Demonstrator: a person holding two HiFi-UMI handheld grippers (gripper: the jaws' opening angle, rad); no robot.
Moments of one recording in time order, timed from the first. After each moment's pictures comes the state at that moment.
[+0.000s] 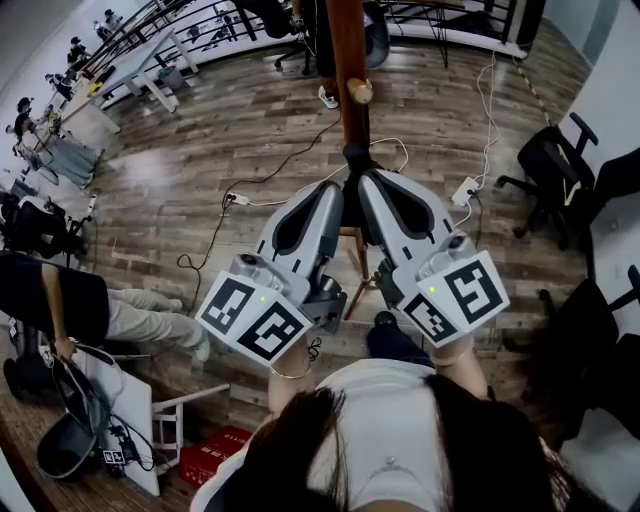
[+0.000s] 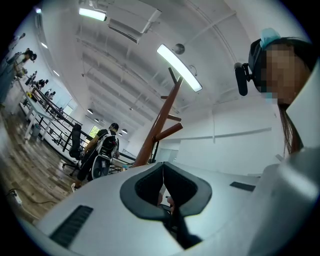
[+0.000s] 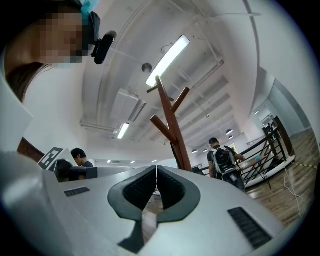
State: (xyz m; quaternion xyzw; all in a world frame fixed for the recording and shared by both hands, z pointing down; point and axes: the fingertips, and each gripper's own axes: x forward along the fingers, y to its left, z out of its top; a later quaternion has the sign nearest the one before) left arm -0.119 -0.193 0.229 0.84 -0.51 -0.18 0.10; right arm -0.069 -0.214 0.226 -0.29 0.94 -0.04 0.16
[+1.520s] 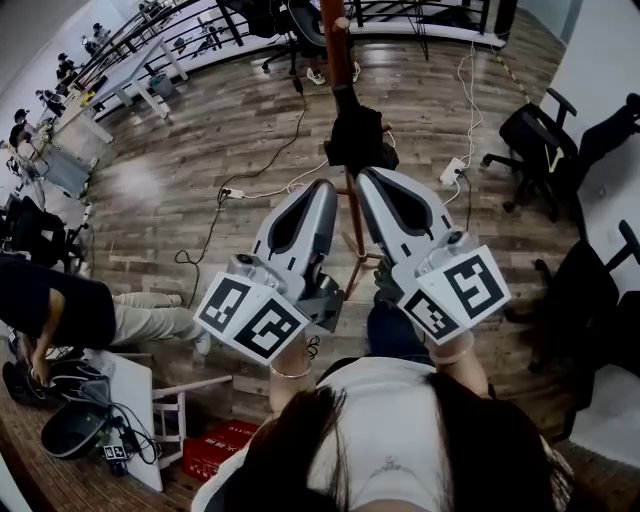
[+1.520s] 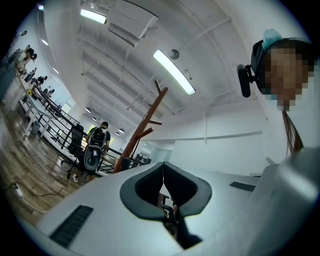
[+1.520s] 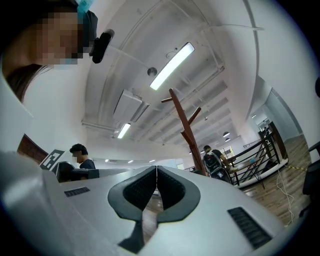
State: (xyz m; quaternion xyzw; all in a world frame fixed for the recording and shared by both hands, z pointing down) left arm -0.103 -0.059 0.235 0.84 -0.49 -0.19 0.10; right arm -0.048 -0.076 0.230 -0.31 0.94 -0.03 0.16
